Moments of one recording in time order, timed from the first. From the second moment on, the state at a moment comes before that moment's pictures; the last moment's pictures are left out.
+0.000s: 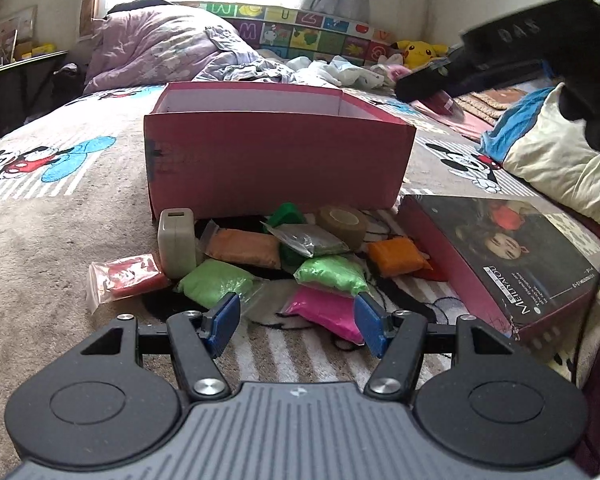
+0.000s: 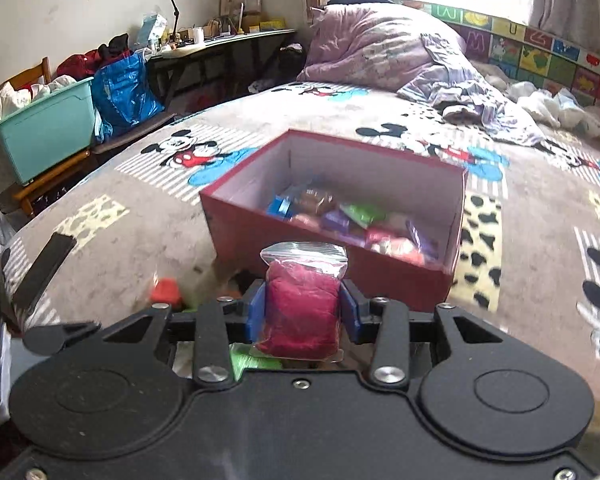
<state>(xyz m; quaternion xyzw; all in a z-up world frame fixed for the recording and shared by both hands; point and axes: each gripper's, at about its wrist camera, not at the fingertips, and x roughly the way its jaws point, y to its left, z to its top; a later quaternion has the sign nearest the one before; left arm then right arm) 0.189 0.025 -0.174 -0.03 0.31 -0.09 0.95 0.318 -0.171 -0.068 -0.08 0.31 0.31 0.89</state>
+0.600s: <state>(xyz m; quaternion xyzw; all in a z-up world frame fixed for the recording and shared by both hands) 0.194 0.032 -0.176 -0.05 0.31 -0.09 0.94 0.431 -0.156 -0.068 -0.10 0.35 0.25 0.90</state>
